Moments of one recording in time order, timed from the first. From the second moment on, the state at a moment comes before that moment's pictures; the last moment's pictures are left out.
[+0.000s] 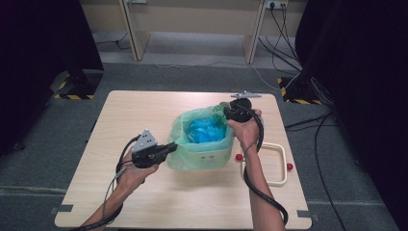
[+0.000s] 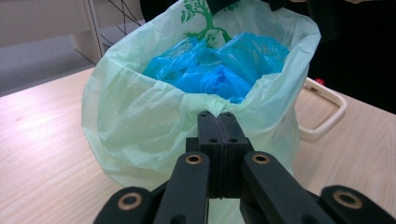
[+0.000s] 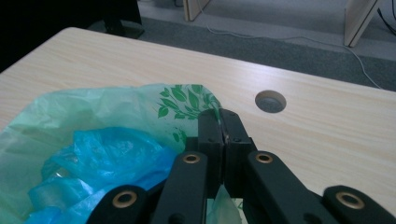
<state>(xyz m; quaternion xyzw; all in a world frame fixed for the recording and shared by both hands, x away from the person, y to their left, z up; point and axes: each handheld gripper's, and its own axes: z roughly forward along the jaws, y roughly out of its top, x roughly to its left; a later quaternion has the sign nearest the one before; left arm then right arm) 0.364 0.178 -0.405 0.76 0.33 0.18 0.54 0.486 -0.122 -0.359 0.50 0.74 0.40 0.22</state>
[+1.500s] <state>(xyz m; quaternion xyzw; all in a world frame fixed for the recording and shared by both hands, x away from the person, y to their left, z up) 0.352 0.278 -0.331 0.70 0.35 0.25 0.57 0.493 -0.025 -0.269 0.42 0.74 0.51 0.16</state>
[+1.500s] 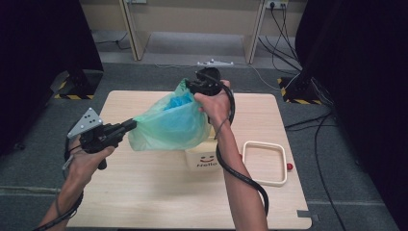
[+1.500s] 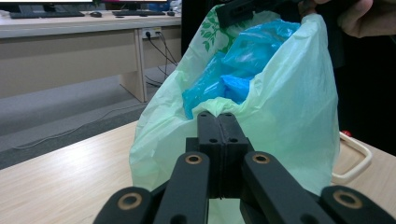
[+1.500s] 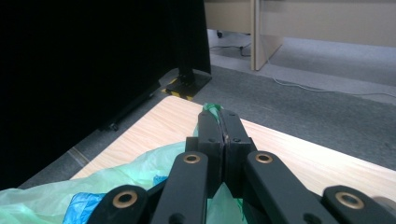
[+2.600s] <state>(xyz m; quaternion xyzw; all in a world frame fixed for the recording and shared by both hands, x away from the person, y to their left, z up) 0.354 0.330 -0.404 0.69 0.44 0.23 0.52 0.507 0.080 -0.330 0.39 0.79 0.45 0.12</state>
